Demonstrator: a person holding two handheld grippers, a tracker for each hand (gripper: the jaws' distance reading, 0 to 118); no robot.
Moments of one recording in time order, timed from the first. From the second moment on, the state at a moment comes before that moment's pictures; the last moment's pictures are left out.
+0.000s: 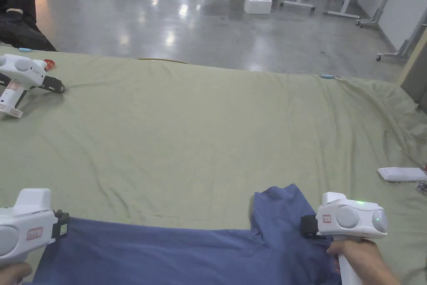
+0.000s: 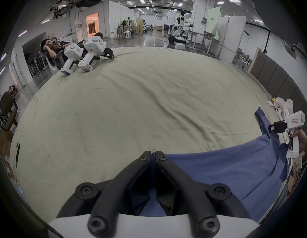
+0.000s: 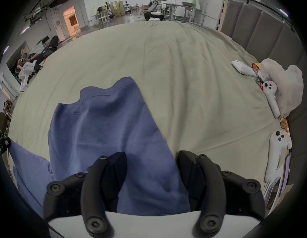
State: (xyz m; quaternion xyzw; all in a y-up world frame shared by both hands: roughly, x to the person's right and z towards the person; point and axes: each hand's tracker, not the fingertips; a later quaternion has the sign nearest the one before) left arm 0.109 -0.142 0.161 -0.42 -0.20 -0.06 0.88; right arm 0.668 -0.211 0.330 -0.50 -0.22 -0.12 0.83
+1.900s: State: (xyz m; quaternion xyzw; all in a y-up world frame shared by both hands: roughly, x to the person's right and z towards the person) left arm 0.045 -0.137 0.322 -0.38 -0.21 -0.07 0.90; right arm 0.515 -0.126 0.576 -0.42 -0.24 0.01 0.87
